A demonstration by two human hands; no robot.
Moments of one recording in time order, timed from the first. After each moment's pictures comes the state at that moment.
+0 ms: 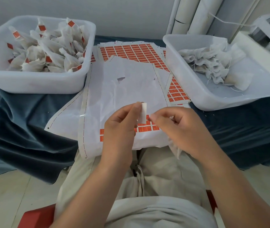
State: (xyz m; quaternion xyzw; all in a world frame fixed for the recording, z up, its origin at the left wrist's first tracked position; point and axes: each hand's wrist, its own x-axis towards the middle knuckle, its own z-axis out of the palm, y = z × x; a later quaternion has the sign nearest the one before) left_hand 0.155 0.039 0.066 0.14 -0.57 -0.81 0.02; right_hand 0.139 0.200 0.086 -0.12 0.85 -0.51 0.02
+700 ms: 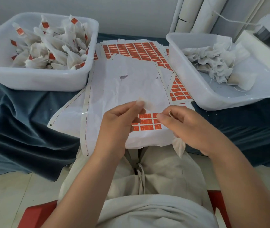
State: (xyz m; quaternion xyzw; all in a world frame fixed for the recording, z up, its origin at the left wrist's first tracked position) left_hand 0.140 0.016 0.056 0.11 -0.62 -0.78 -0.01; right_hand 0.128 0.217 0.089 -0.10 0.87 -0.46 0.13
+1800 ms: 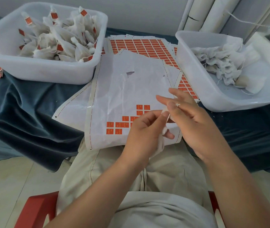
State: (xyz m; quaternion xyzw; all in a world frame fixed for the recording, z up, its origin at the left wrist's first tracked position) left_hand 0.159 0.061 0.044 0.02 -0.57 -0.82 -0.06; right_hand 0.136 0.199 0.084 -0.14 0.83 -0.53 0.02
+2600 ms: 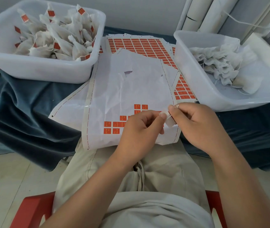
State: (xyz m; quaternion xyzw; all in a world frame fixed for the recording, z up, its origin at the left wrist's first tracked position) left_hand 0.154 0.049 0.045 -0.03 -0.72 -0.69 0.01; right_hand 0.126 0.218 0.085 -0.14 0.93 -0.34 -0.04
